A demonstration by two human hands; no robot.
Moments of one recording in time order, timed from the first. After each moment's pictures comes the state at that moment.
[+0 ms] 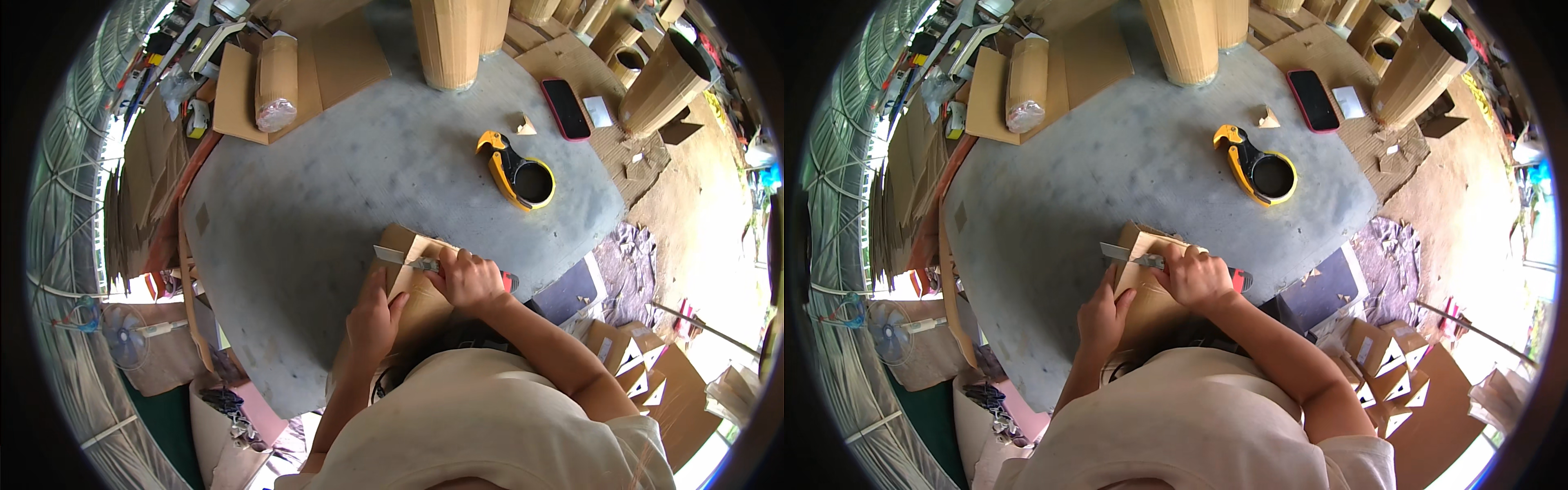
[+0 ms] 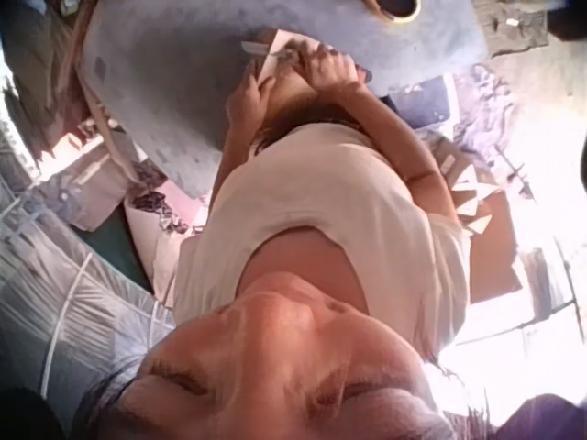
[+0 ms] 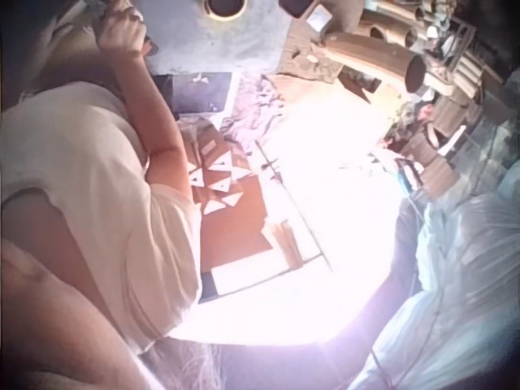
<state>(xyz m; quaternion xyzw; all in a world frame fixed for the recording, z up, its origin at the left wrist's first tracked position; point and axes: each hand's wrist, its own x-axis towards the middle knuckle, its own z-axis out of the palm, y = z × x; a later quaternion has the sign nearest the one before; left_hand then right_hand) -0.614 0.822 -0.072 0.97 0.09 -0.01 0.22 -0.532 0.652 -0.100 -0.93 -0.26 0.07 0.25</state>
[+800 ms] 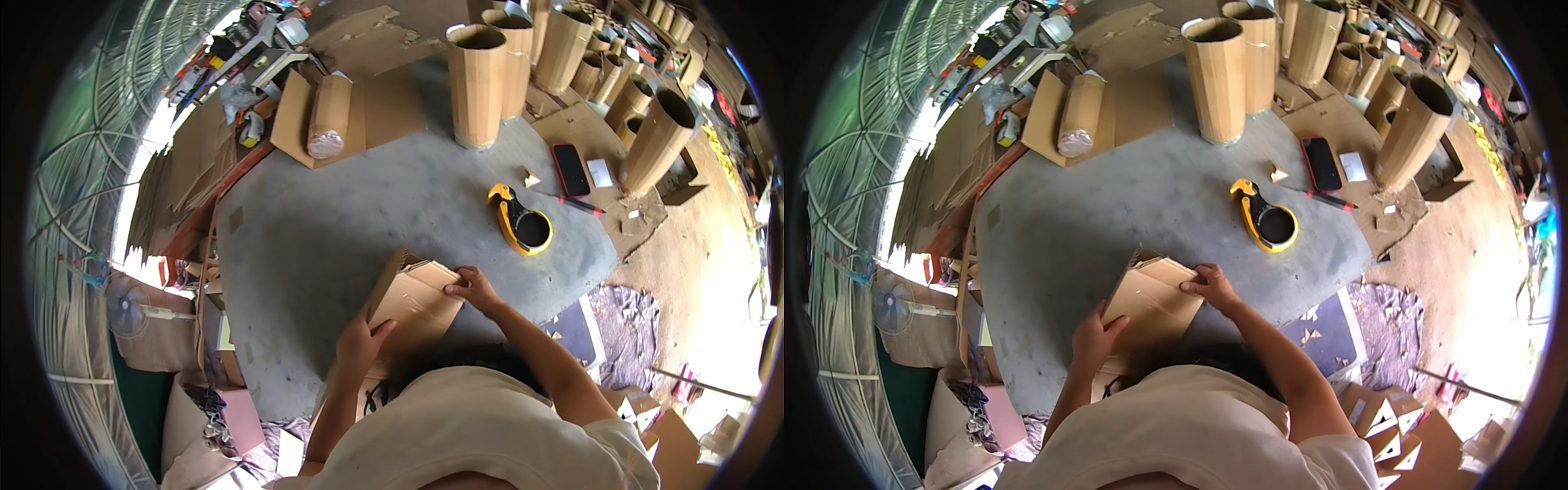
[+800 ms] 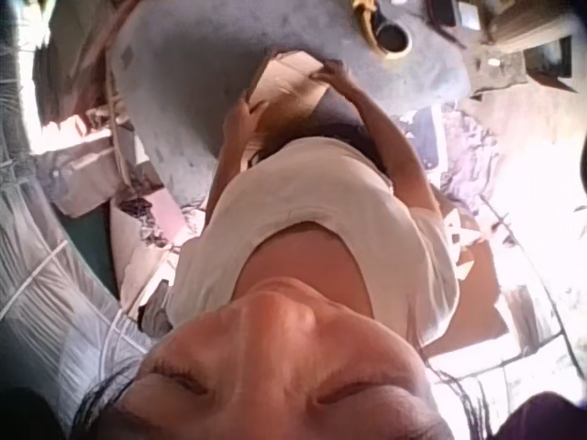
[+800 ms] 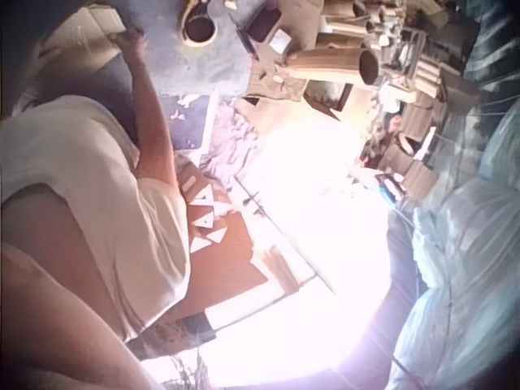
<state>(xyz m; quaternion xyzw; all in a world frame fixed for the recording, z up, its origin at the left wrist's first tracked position) -0.647 0.826 -0.039 0.93 0.25 -0.04 0.26 -0.497 0.634 -0.198 -0.74 -0.15 0.31 0.58</state>
